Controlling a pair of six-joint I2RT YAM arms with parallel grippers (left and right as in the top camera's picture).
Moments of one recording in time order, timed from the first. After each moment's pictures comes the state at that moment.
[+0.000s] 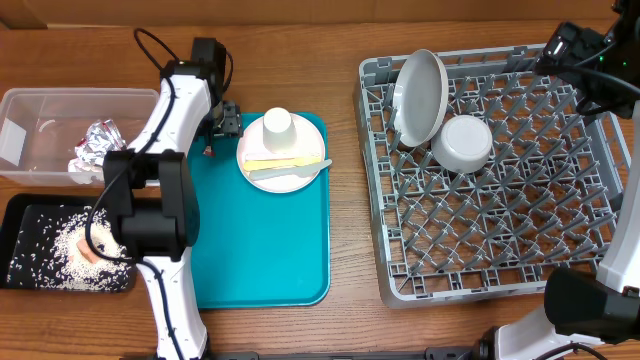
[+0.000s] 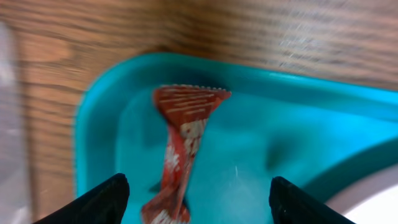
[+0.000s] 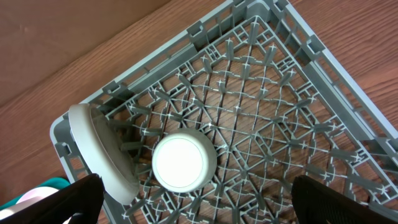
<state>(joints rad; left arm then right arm) -0.06 2.28 1.82 -0.99 -0.16 -0.23 -0.19 1.77 2.24 -1.46 0.01 0.33</state>
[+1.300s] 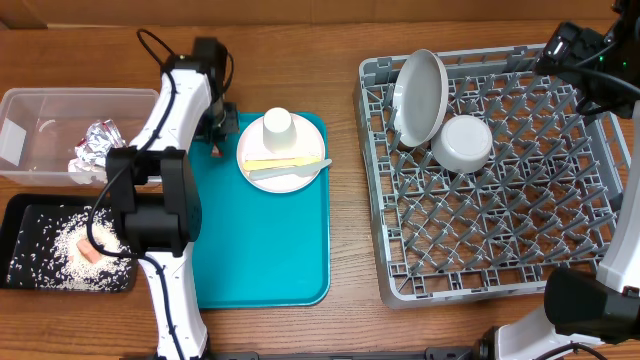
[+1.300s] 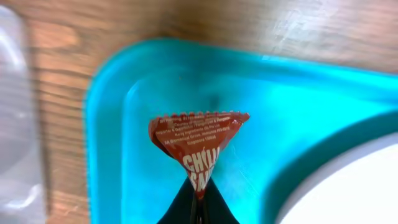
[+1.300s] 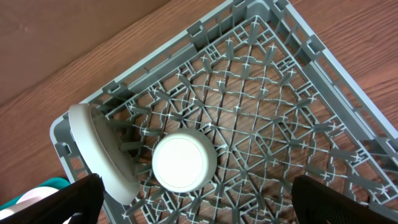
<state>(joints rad) -0.06 2.30 1.94 -1.14 -0.14 -0.24 -0.19 1.77 2.24 -1.46 0.01 0.33</state>
